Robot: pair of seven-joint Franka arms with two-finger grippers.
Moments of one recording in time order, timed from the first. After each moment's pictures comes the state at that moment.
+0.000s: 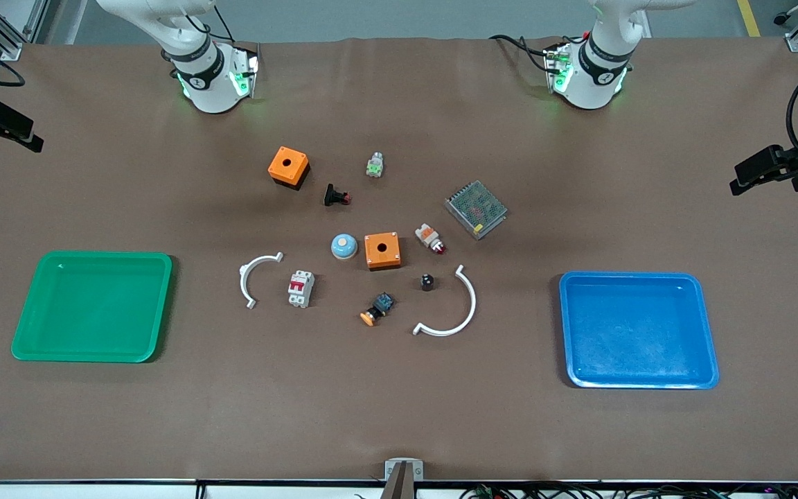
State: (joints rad) left arm 0.00 0.02 0.02 -1.55 -0.01 1.55 -0.04; right arm 0.00 -0.10 -0.09 -1.59 0.02 1.41 -0.01
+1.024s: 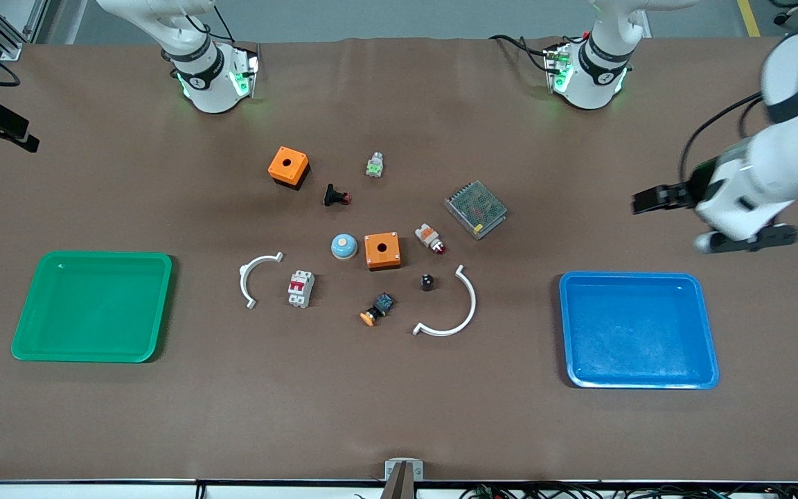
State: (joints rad) left arm -0.08 0.19 -0.13 -1.57 -0.09 1.56 -0.34; right arm 0.00 -0.10 -0.10 -1.58 0.02 1.42 -0.01
